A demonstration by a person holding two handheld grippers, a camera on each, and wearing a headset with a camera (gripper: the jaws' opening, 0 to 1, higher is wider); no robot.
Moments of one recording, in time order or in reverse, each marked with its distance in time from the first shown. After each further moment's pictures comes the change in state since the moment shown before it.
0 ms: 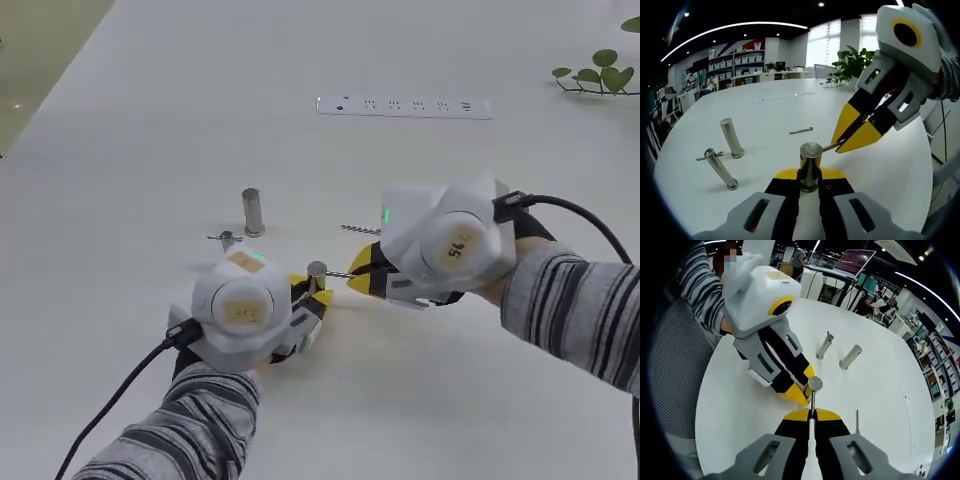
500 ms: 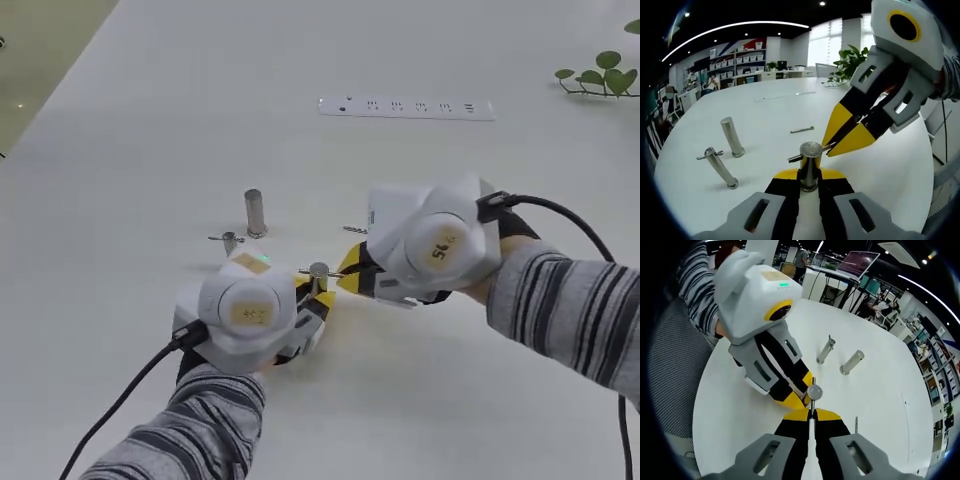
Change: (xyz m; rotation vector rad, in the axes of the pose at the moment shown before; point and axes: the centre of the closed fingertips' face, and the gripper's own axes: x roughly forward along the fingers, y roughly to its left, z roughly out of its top) left arm 0.000 0.000 -0.001 -0.003 0.008 0.013; right arm 0.008 -0.001 0.010 -0.030 -0.005 0.002
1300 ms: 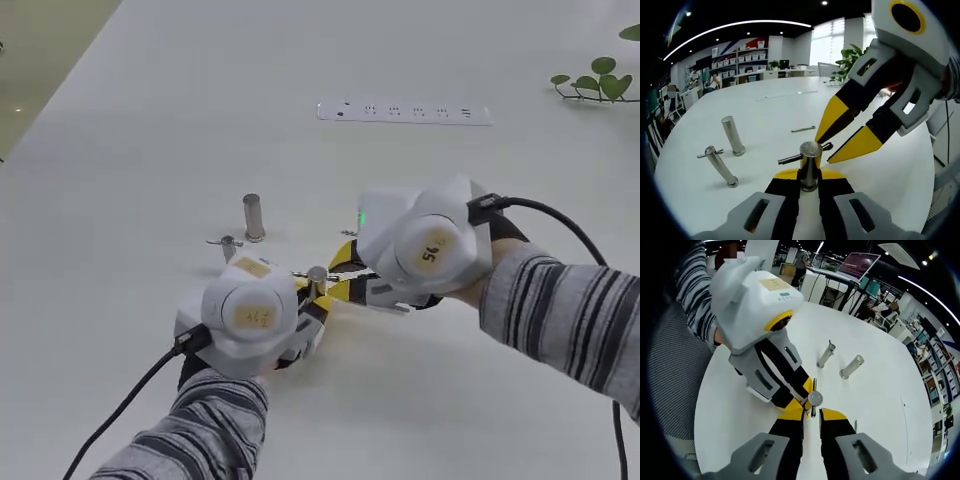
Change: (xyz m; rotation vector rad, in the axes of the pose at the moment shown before) left arm 0.001 0.001 -0.001 -0.010 0.009 0.017; right arm -0.002 0.000 0.007 0.000 -0.005 -0.007
